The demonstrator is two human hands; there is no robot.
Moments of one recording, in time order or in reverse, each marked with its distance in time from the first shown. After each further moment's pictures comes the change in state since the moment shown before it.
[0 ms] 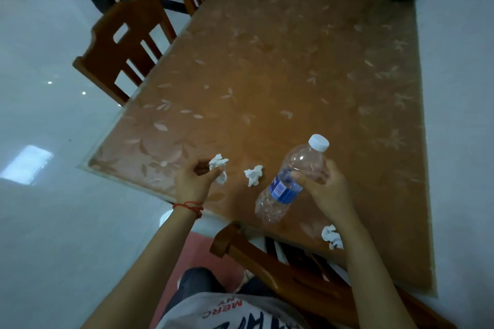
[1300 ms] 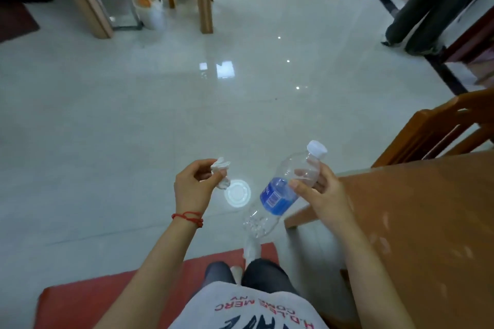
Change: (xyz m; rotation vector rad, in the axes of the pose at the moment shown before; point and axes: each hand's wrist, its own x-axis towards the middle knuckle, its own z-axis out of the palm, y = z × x) left_hand -0.080 -0.179 -0.411 -0.365 1.013 -0.354; right_hand -0.097 -0.141 0.477 -0.150 -1.061 -0.216
